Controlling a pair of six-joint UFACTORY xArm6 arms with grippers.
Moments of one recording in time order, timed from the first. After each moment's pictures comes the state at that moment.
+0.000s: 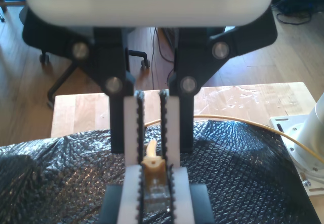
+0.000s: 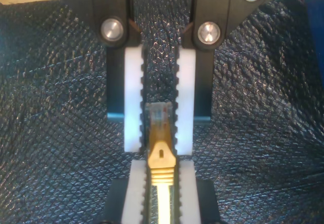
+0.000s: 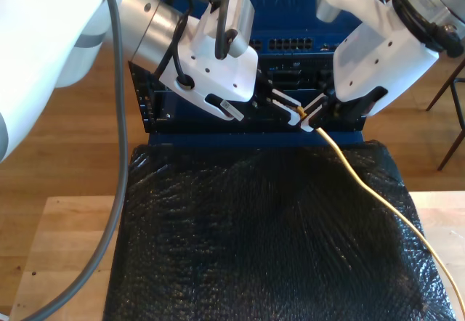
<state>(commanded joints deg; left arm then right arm) -7.9 -12.4 -63.5 -59.6 84.1 -262.1 9.6 -20.2 -64.8 33.5 79.2 -77.4</state>
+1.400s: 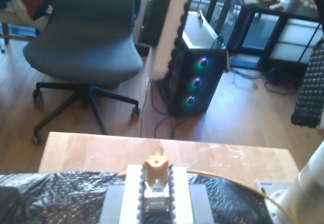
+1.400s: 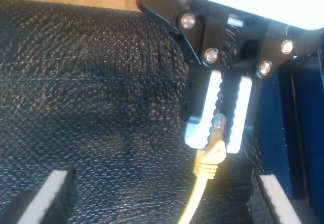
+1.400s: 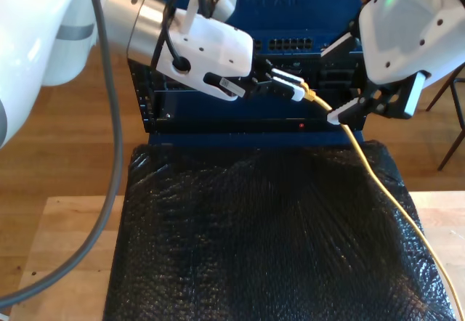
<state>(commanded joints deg) -3.6 -8.9 -64.8 -69.6 88.9 -268.6 8.8 -29.9 -64.7 33.2 78.5 -84.7</state>
